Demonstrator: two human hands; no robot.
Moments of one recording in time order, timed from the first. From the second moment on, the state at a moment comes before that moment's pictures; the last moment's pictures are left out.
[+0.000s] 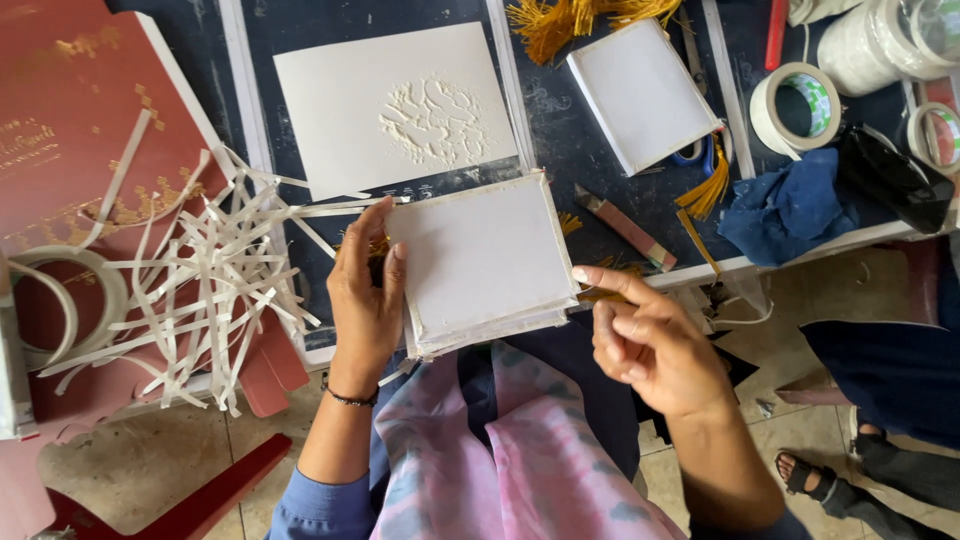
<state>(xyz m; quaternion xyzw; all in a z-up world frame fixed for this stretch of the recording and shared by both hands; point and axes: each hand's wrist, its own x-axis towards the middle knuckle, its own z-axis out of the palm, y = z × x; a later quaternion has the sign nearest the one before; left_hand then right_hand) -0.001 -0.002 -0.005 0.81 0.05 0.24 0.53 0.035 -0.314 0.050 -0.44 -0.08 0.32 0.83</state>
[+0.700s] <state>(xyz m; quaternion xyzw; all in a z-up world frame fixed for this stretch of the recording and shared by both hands) -0.003 -0.006 -0.004 0.83 0.06 0.25 0.50 -0.025 -0.276 0.037 -0.88 -0.22 0.04 0.42</state>
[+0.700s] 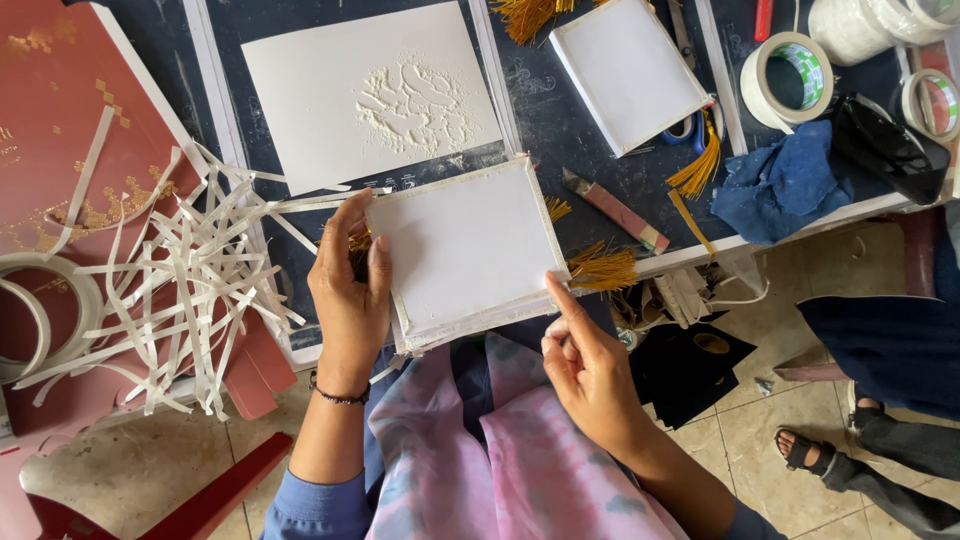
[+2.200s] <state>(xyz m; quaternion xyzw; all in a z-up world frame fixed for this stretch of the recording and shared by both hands) 0.000 -0.004 -0.012 0.81 0.04 0.26 0.52 -0.032 -0.248 0.032 -0.91 -0.35 -0.14 0.16</state>
